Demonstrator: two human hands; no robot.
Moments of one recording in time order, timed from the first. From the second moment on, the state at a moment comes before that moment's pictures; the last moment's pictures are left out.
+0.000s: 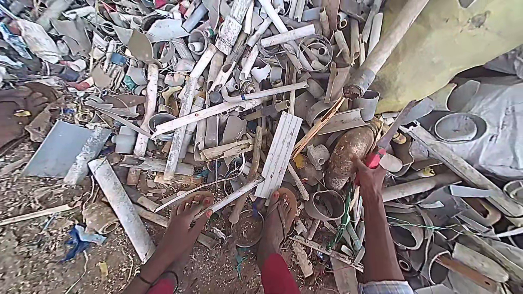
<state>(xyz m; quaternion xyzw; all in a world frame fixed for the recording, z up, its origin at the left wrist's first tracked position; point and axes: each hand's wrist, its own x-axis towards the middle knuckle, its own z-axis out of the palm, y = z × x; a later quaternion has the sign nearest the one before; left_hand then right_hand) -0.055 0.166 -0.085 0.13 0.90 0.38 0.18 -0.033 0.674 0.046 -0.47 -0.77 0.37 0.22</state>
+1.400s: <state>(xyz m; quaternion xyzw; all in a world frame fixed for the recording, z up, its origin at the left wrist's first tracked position) -0.046 0.154 -0.029 0.13 0.91 0.38 -0.04 -0.056 0.517 0.003 -0.30 -0.74 0.56 0.21</state>
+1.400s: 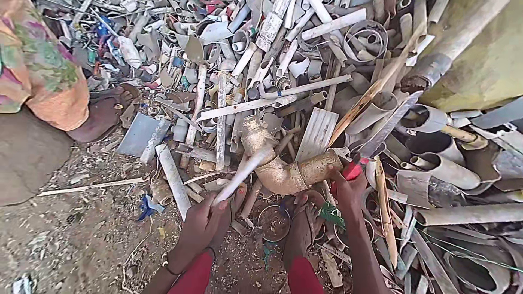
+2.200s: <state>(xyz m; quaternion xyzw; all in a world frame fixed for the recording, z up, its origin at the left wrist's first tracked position) -0.056 0.217 -0.015 0.34 0.92 0.20 -0.04 0.098 0.456 0.019 -0.25 -0.93 0.24 0.12</state>
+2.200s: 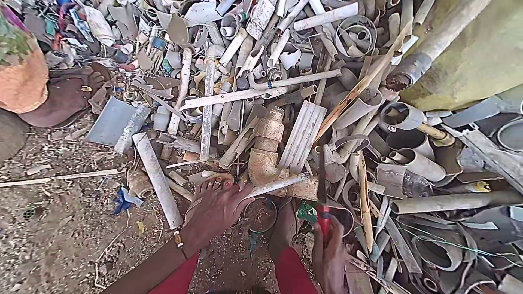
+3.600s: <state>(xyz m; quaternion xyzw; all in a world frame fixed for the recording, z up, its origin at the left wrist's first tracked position) -0.055 0.201 -0.030 0.33 0.93 0.15 -0.04 0.069 0.487 0.161 -0.09 -0.83 0.45 0.32</state>
